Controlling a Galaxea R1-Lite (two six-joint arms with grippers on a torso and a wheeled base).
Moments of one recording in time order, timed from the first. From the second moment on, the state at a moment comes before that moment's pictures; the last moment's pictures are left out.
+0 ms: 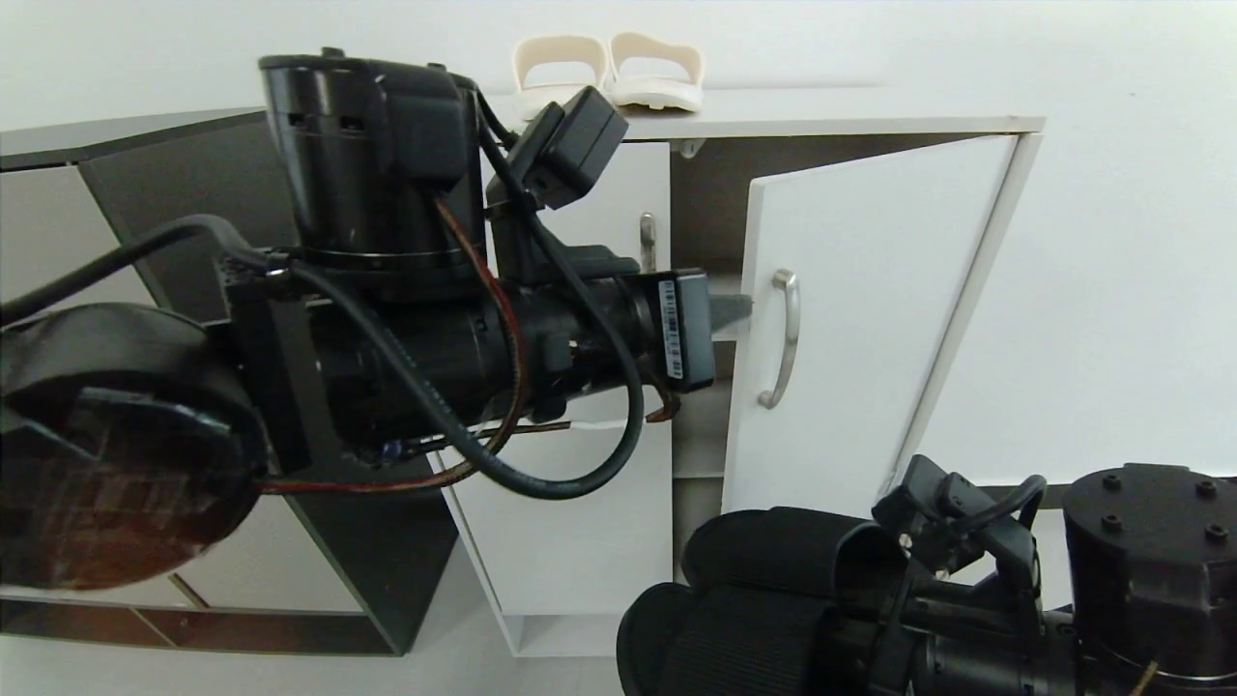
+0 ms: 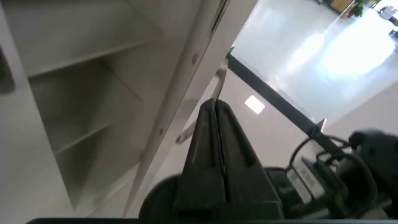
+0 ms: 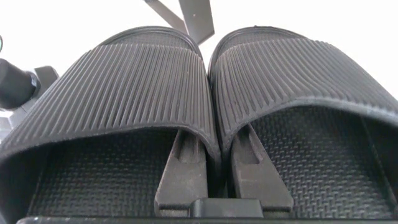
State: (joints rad) left arm -0.80 1.61 -1.17 -0.36 -0.16 -0.27; right arm 0.90 1.49 -0.49 -0.64 0.07 0.09
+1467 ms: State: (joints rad) left arm -0.69 1.85 -1.39 -0.52 -0.20 -0.33; right arm 0.99 1.52 -0.46 -0.64 0.06 0.07
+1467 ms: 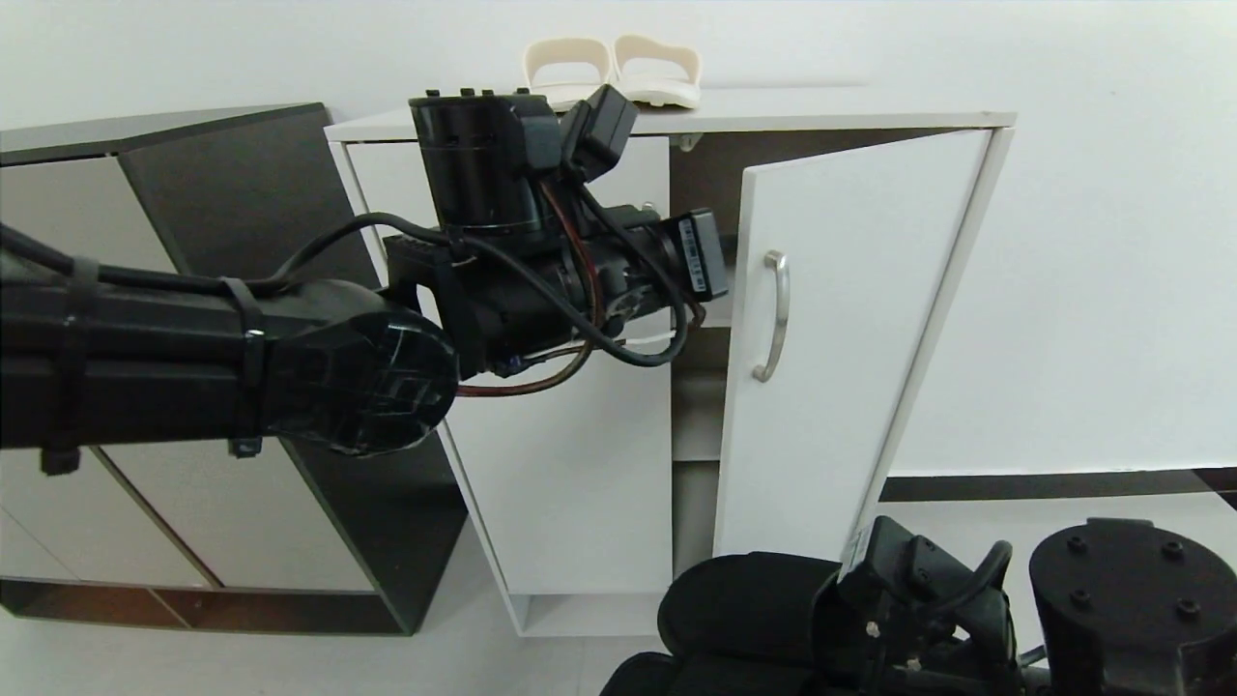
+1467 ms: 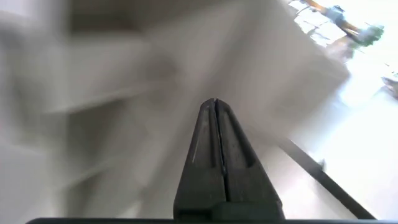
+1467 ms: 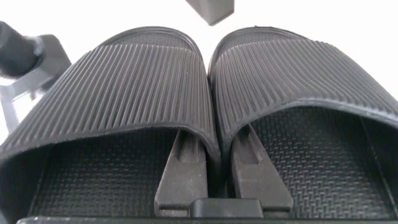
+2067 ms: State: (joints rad) left arm -0.71 1.81 -1.34 -0.59 -0.13 -0.31; right arm 0.98 1.53 -0.49 -0.65 -0.01 0.09
